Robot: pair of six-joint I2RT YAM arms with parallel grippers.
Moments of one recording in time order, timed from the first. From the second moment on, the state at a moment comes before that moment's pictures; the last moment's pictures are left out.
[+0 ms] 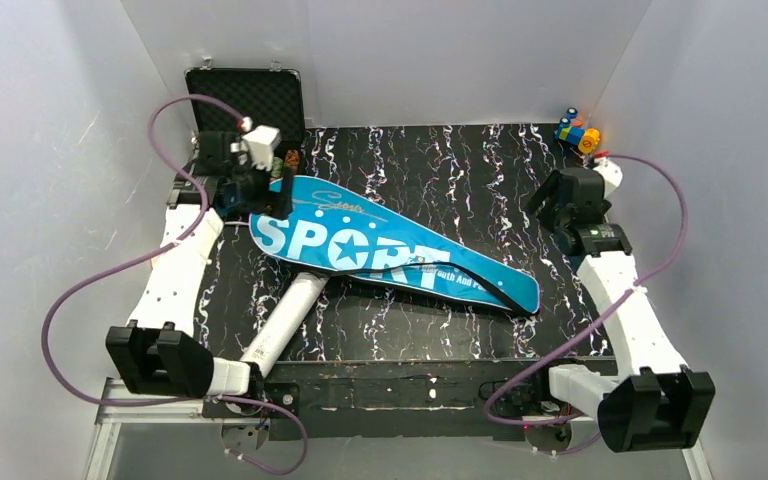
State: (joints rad) left arm -0.15 1.36 1.45 -0.85 0.21 0.20; right arm 0.12 1.08 1.05 -0.58 0.29 0.59
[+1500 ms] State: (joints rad) left arm 0.23 1.19 0.22 0.86 0.36 -0.08; right arm -0.06 1.23 0.26 0.73 0.27 0.23
